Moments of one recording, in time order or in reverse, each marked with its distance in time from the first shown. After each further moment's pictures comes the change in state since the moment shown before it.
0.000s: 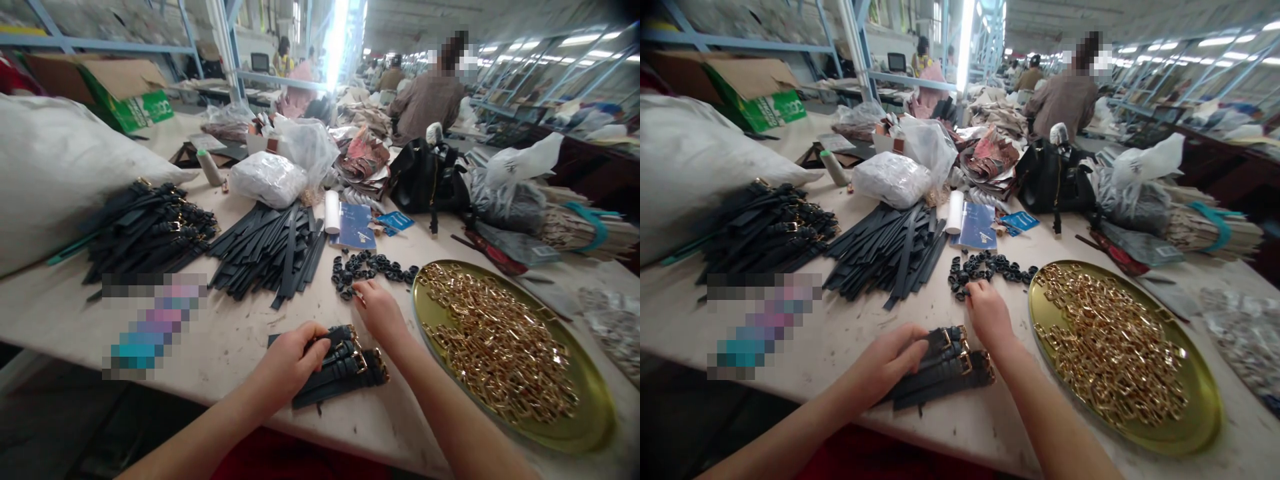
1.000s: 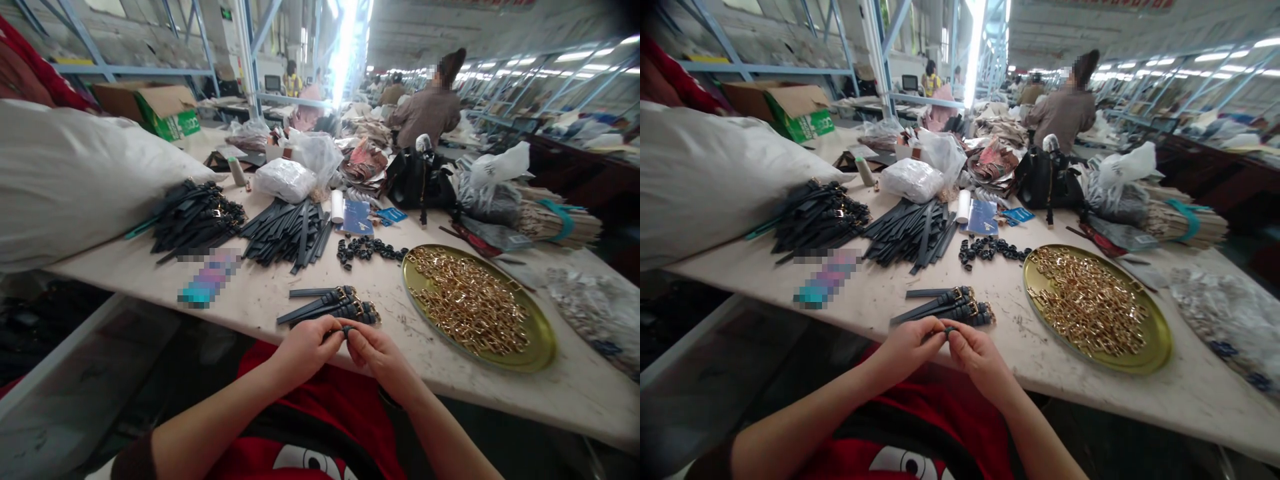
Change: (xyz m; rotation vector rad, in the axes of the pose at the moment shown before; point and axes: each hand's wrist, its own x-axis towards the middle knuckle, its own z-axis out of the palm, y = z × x) left_hand -0.087 0.007 0.039 0.085 0.058 0.187; right_hand -0.158 -0.083 -0.036 1.075 -0.372 0.238
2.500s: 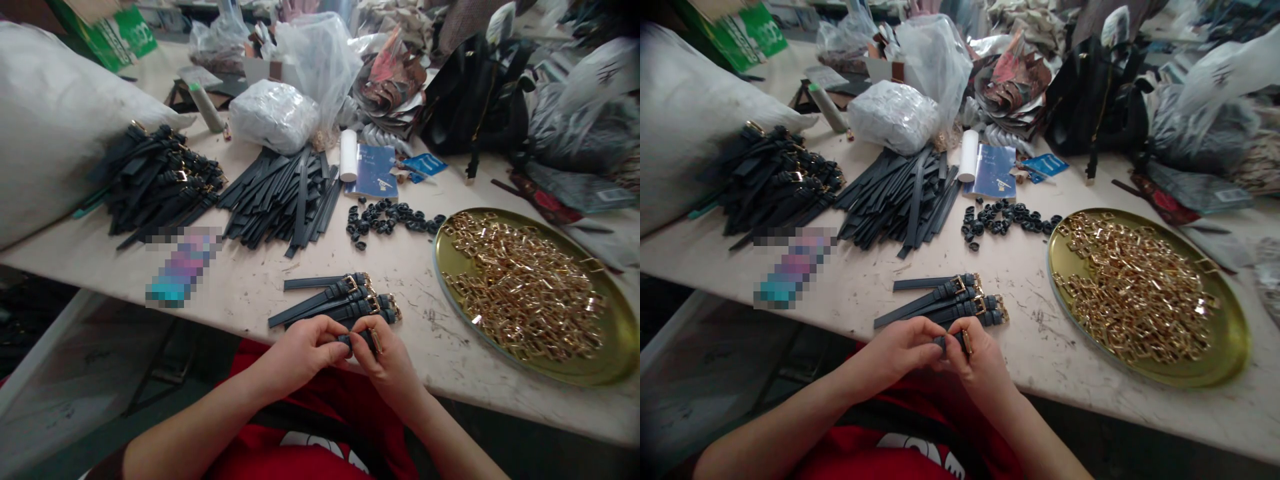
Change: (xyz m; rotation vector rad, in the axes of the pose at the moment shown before) left_hand 0.036 -0.037 0.002 -0.593 -0.258 -0.458; right_hand 0.032 0.040 -0.014 -0.465 0.164 -0.027
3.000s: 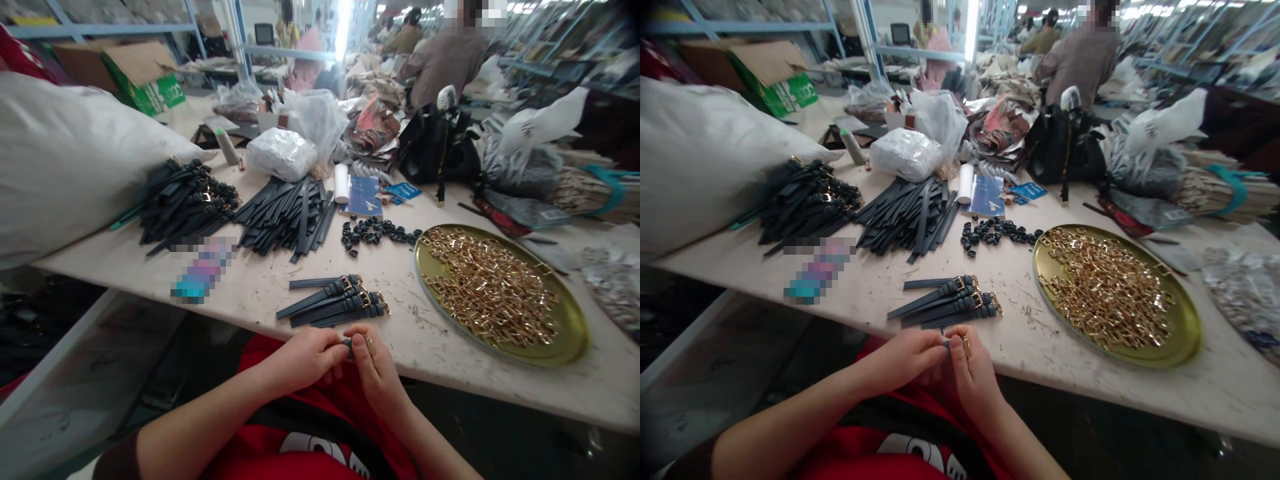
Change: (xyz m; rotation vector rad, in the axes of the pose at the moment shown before) left_hand -0.028 -0.002 0.017 0.402 -0.085 0.104; right_hand -0.043 -0.015 0.024 0.228 0.133 -0.073
